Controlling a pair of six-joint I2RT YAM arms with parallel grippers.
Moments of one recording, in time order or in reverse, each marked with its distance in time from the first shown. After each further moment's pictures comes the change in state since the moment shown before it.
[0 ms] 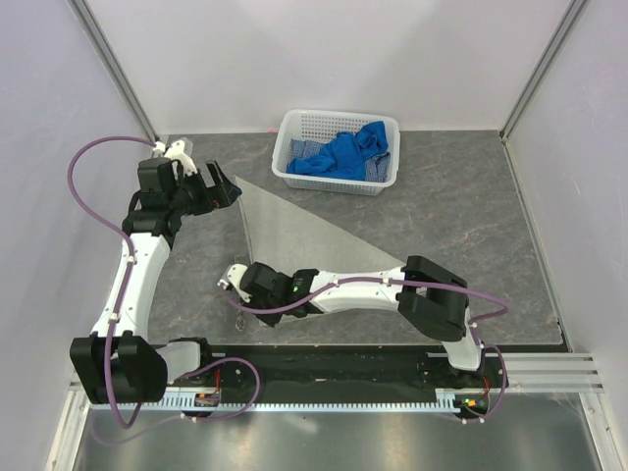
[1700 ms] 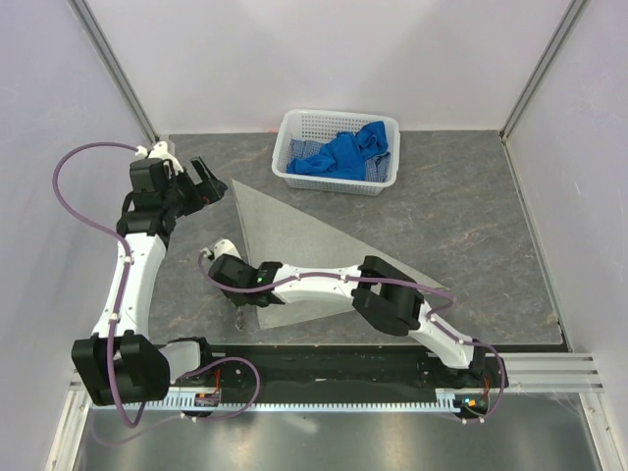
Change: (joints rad) left arm 0.051 0.000 0.001 -0.002 -0.112 -0.079; right arm -0.013 0.317 0.424 -0.068 0.287 0.307
